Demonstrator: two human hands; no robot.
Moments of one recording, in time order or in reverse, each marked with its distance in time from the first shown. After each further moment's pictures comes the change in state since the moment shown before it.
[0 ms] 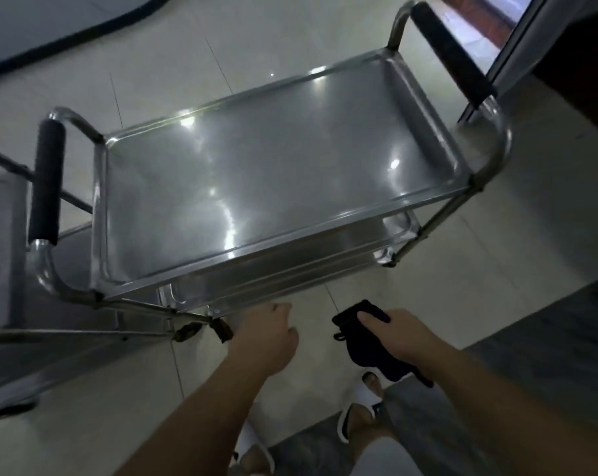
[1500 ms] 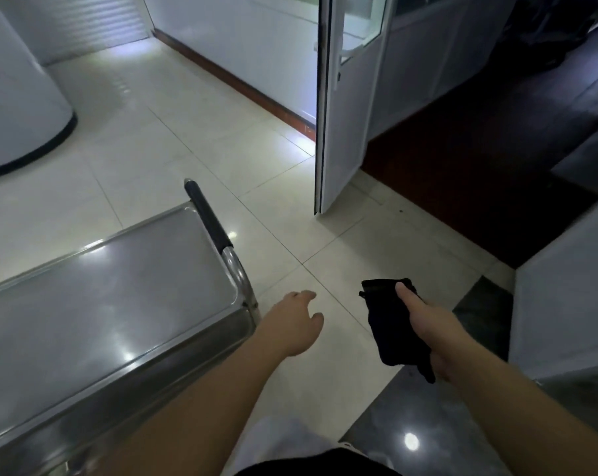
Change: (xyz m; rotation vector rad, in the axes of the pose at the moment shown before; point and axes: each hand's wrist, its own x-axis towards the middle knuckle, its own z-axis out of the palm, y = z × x) left_hand 0.039 0.546 -0.115 -0.077 0.085 0.397; right_hand -0.160 0.108 -0.489 0.834 0.517 0.012
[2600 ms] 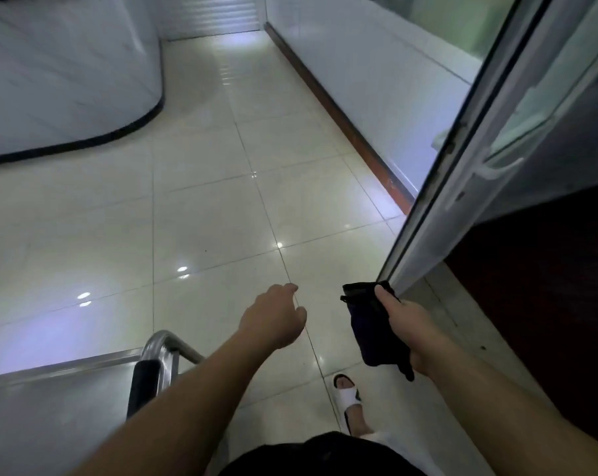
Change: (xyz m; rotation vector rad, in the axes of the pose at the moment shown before) left_hand 0.539 -0.052 -0.308 -0.087 0.190 -0.388; right_hand 0.475 -0.458 0.267 -0.270 -0.336 -0.061
